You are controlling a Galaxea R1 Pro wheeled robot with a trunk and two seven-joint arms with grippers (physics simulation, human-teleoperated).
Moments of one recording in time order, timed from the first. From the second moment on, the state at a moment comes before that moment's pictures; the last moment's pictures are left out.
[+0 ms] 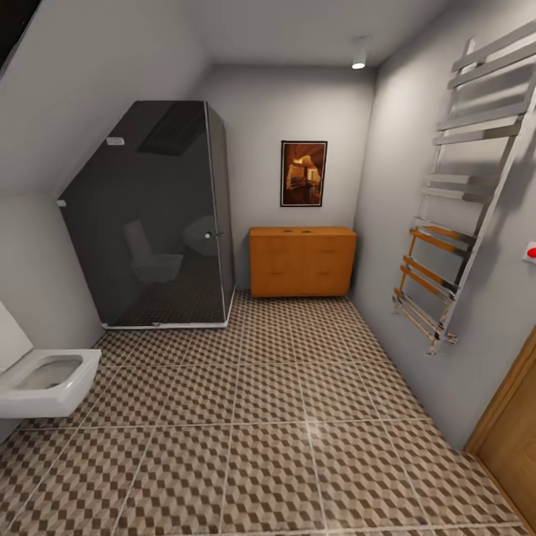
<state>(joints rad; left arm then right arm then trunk) -0.27 0.03 0.02 -0.01 0.16 -0.04 0.08 -0.24 -0.08 -0.03 0.03 0.03 -0.07 -0.02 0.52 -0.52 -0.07</state>
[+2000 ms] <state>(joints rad) -0.27 0.02 0.02 -0.01 0.17 0.01 0.08 -0.24 -0.08 -0.03 0.03 0.02 -0.07 -0.02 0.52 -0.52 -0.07</state>
